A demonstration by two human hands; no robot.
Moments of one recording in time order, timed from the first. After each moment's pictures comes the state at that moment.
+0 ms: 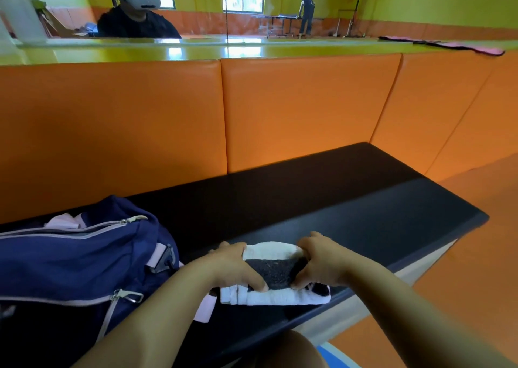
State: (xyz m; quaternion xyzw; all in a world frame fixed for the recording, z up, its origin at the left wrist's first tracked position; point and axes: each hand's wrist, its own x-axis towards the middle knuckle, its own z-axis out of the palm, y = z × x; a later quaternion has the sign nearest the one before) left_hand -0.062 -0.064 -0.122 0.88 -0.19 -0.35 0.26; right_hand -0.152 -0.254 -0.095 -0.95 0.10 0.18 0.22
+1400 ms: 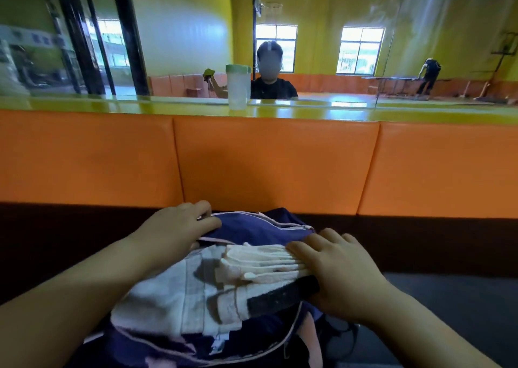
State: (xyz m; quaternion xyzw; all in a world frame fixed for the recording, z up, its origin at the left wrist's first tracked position) left_hand -0.109 0.294 0.004 0.94 -0.29 0.15 -0.12; right_hand -0.157 0.002 -0.017 -0.94 -0.27 -0.19 -0.06
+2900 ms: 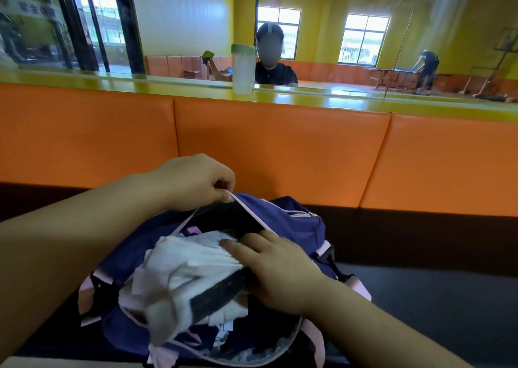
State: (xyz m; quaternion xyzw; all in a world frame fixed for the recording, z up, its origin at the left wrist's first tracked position) left_hand -0.087 0.271 0.068 0.97 -0.25 0.04 0.06; right_hand -0.135 0.079 -0.042 -0.91 -0.39 -0.15 0.04
